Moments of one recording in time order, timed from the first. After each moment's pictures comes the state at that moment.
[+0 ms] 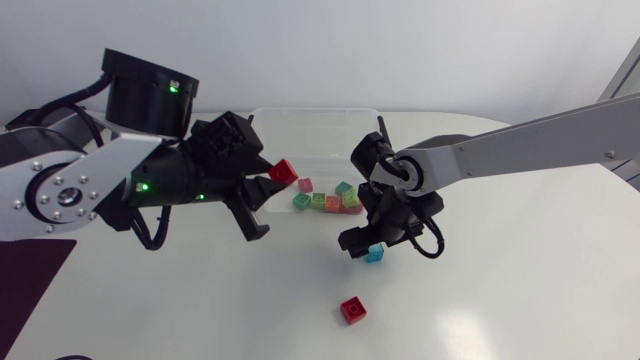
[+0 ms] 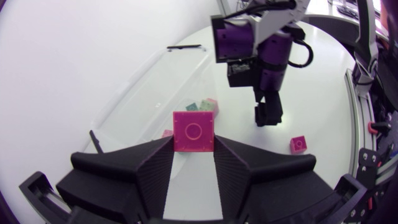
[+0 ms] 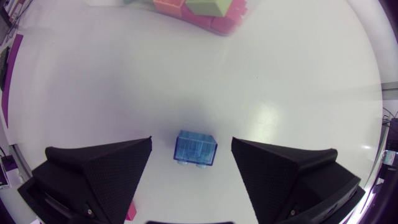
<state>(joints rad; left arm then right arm) -0.57 1.32 0.91 -0.19 0.11 0.52 0.53 1.90 1.13 -0.62 0.03 0.18</state>
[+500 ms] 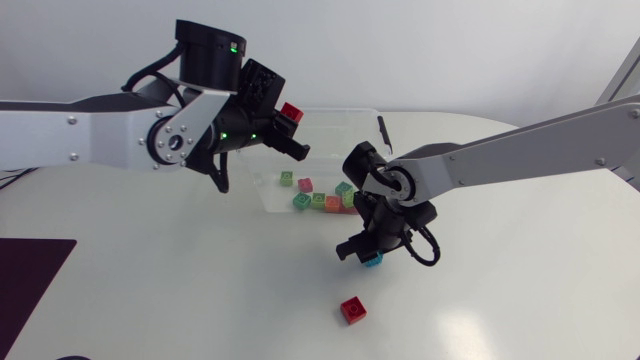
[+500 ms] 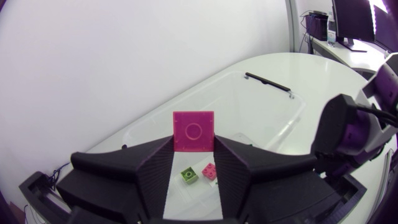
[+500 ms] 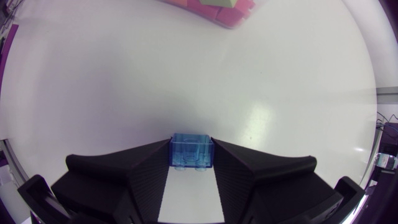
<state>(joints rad) -0.54 1.66 1.16 0.06 -0.13 0.26 0.57 1.90 1.11 -0.61 0.09 0.17</state>
